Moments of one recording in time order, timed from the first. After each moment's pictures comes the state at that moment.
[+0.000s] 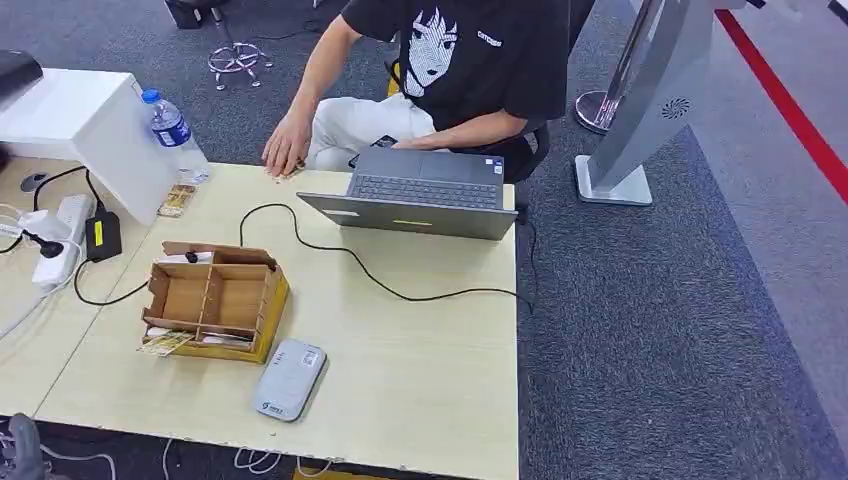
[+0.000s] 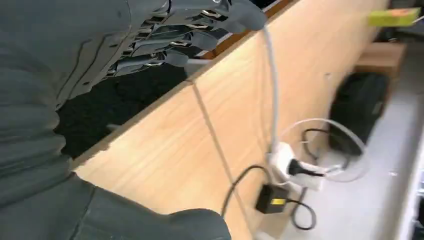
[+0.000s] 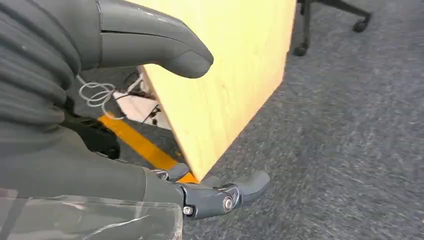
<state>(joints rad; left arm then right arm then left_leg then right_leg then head) 0.08 -0.18 0.82 -1.41 0.53 0.04 -0.53 -0.01 0.07 -0.83 -0.37 -0.38 0.36 -0.34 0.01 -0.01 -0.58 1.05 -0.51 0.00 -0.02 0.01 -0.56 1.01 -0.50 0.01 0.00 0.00</state>
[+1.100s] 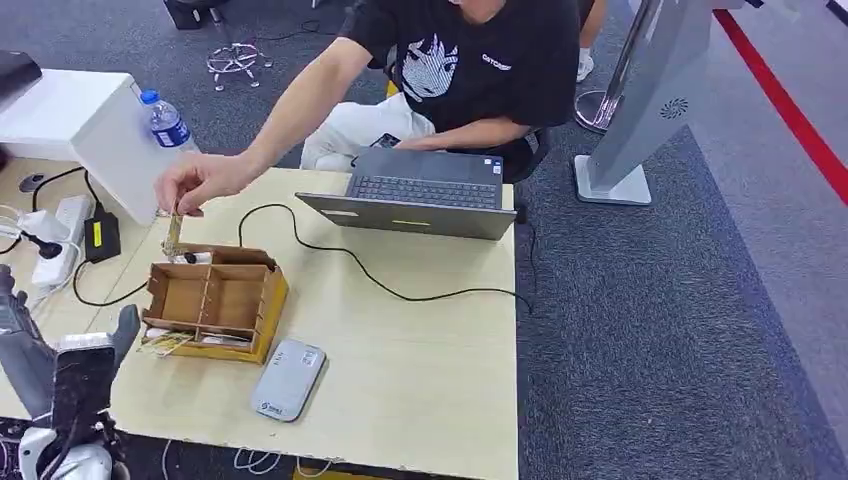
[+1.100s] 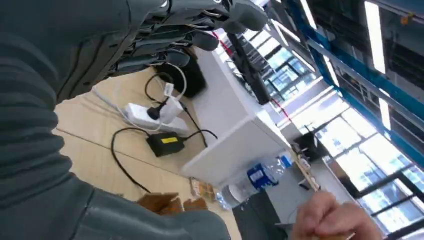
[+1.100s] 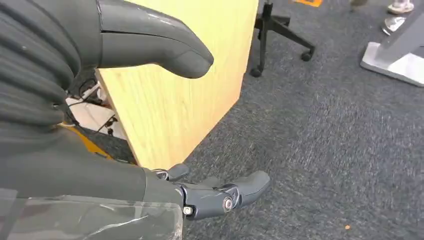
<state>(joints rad) 0.09 -0.11 0.38 -1.78 -0.39 0.22 -0.47 -0.03 0.15 -1.03 -0.50 -0.21 0.44 -0.42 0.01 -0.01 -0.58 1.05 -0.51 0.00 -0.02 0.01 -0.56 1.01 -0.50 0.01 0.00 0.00</state>
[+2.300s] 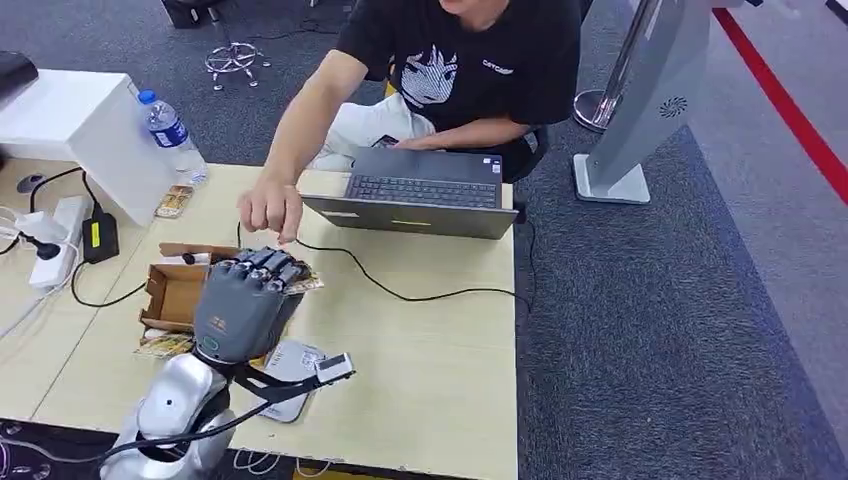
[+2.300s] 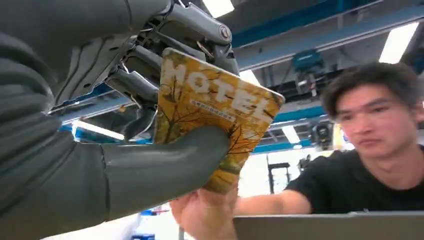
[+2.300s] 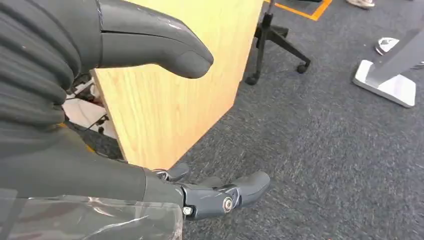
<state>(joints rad) -0.05 0.14 -0.31 -1.77 -1.42 0.35 -0.19 -0.07 0.19 -1.21 -0.53 0.03 0.51 -0.50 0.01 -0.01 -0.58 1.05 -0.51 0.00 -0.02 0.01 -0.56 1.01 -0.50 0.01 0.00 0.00</state>
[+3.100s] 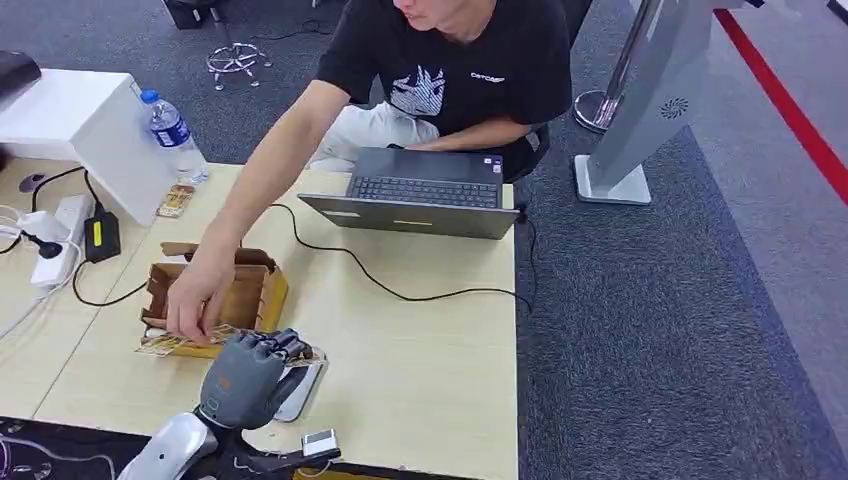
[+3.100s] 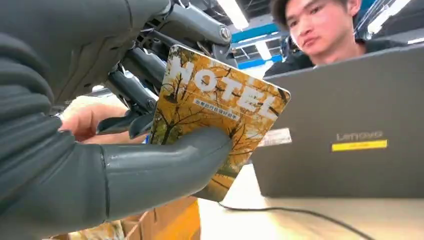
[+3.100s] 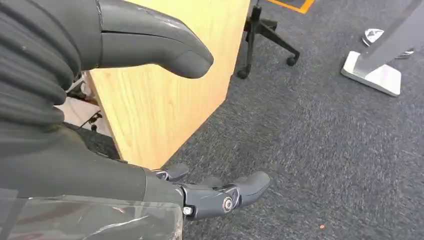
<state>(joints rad) 0.16 0.23 -0.31 -1.73 -1.24 0.26 -0.24 -0.07 0.19 -1.27 -0.54 0.03 0.51 -0.50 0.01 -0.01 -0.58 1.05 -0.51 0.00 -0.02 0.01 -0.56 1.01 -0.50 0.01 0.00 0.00</state>
